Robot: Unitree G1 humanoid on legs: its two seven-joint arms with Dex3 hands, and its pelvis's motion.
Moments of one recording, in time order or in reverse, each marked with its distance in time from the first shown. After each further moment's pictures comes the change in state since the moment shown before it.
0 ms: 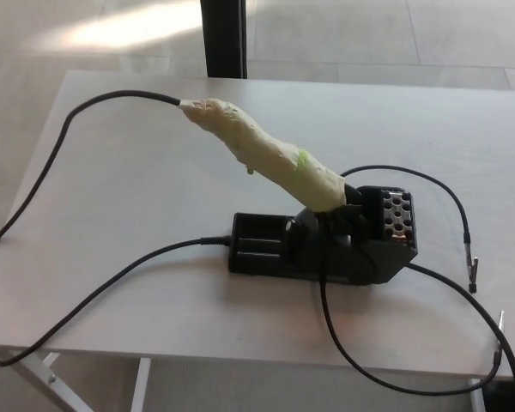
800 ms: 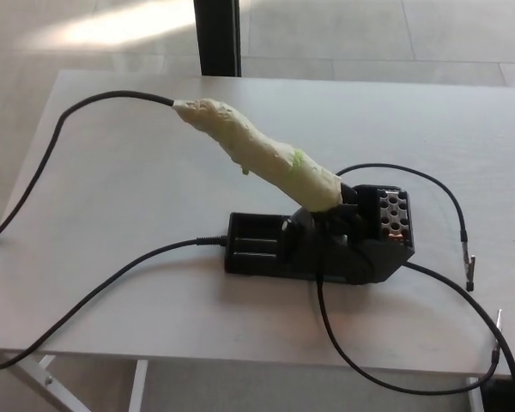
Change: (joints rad) left_arm -0.375 0.103 0.075 -0.690 -0.073 0.070 -0.054; right_arm -0.016 0.001 -0.005 0.022 0.015 -0.012 0.026
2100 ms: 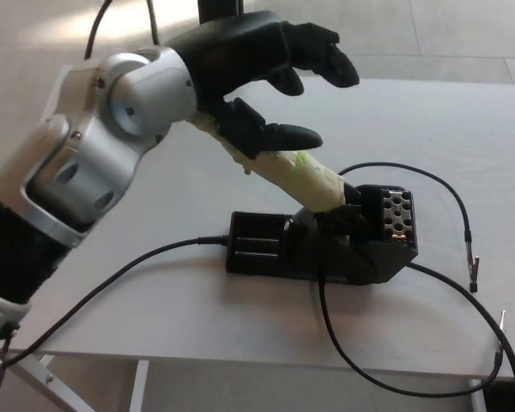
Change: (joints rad) left_arm -0.682 -0.257 -1.031 -0.420 0.336 0.198 -0.276; right_arm -0.022 -0.033 0.008 0.021 -0.002 0.000 0.012
